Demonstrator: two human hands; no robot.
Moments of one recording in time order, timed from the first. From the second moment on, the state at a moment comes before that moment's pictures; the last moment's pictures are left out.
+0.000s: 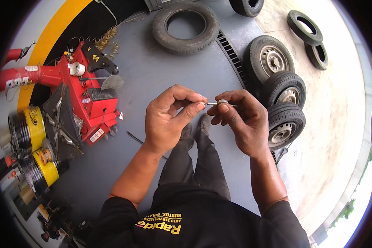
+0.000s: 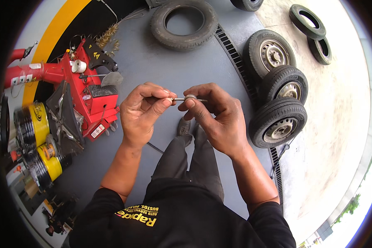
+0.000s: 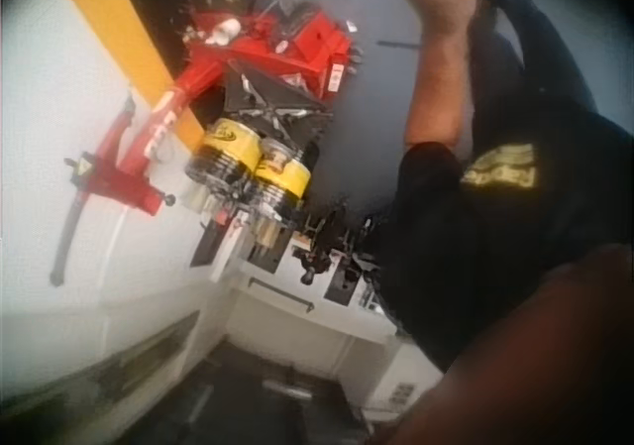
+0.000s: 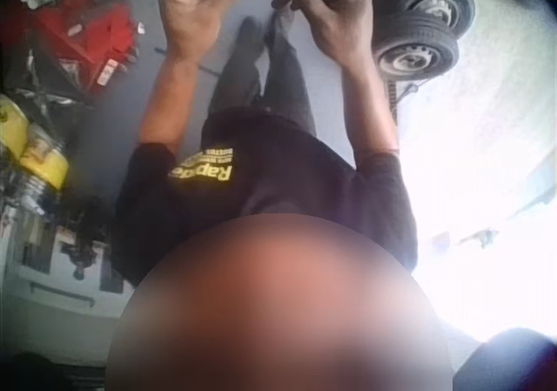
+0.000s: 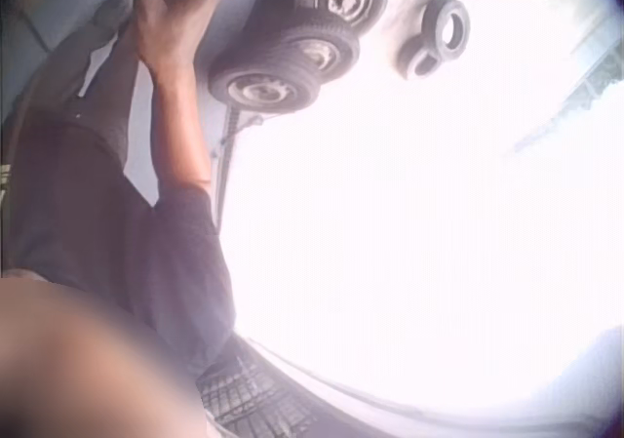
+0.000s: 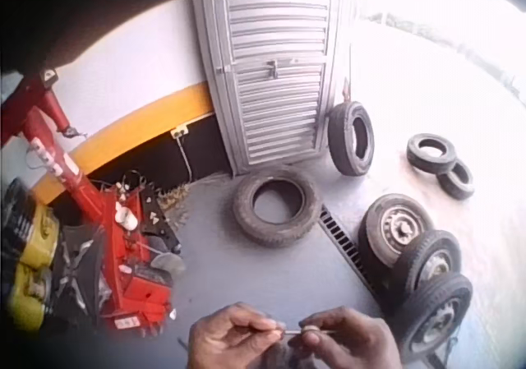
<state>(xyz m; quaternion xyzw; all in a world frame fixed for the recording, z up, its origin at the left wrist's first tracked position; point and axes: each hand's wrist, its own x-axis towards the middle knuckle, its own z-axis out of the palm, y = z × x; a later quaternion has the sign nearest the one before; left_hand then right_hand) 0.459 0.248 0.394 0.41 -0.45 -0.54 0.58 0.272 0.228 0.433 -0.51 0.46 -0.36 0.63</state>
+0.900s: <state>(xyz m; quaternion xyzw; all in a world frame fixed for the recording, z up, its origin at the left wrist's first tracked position) 0.219 0.448 0.397 0.34 -0.51 -0.71 0.33 0.060 0.532 0.424 -0.44 0.64 -0.45 0.43</state>
